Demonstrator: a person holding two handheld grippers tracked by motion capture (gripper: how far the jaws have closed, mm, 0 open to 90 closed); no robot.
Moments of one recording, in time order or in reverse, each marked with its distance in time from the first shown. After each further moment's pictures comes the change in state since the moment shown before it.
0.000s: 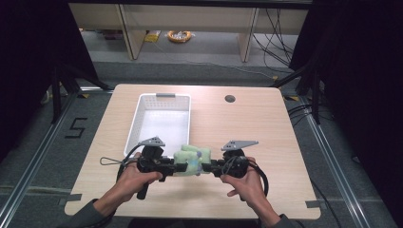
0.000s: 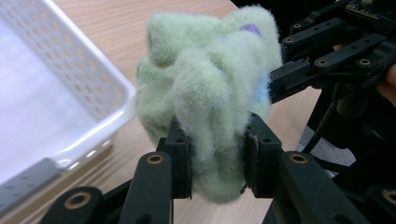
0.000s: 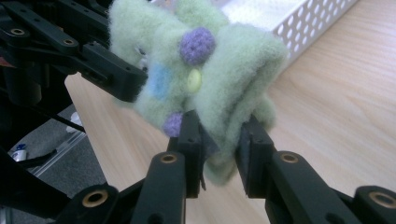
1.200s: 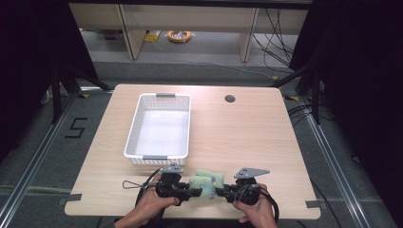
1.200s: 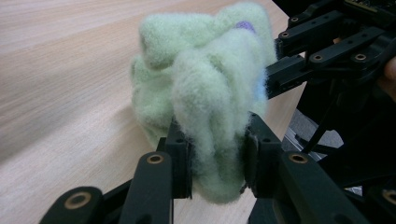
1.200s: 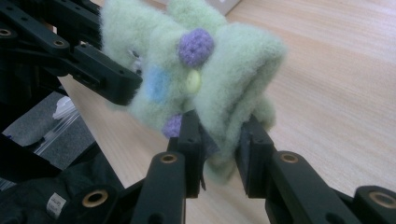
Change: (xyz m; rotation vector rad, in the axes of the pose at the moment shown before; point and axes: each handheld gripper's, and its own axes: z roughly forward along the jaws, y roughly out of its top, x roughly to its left) left arm -0.022 -0.066 0.062 0.055 -0.054 -0.002; right arm -0.016 -0.088 -0.006 0.032 -0.062 0.011
